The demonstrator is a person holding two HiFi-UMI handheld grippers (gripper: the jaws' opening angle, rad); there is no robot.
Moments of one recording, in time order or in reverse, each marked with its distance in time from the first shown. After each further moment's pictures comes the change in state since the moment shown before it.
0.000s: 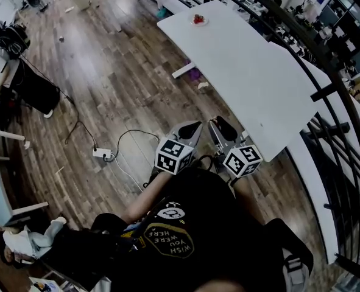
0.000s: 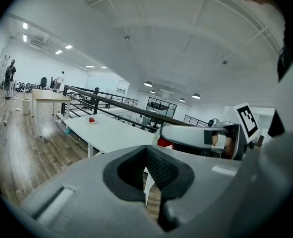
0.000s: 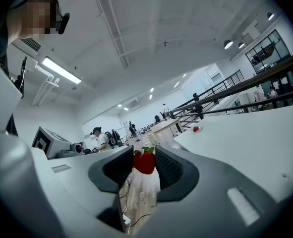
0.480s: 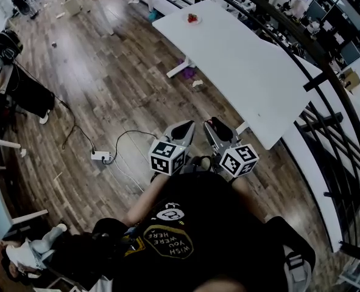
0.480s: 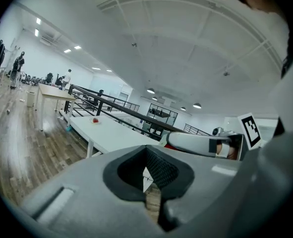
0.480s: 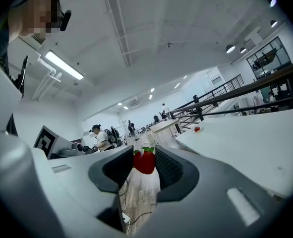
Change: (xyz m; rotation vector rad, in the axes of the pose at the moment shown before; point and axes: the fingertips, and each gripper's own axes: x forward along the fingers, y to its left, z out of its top) left arm -0.066 0.003 -0.013 -0.086 -0.073 -0.004; right arm -0.018 0.060 -0.024 -0.036 0.005 -0.028
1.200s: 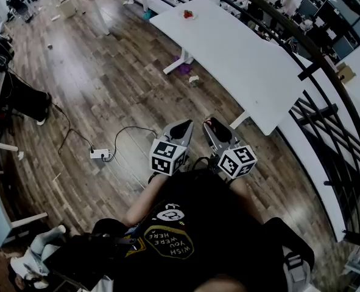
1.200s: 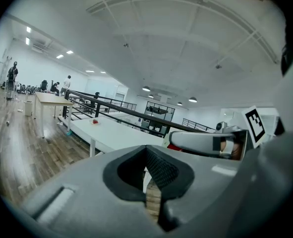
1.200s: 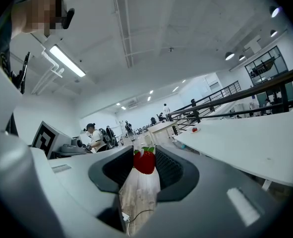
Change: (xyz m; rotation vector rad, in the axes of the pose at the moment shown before) left arm -0.064 -0.026 -0.031 0.094 0.021 -0.007; right arm -0.048 0.058 -0.035 -0.035 -0.022 -0.047
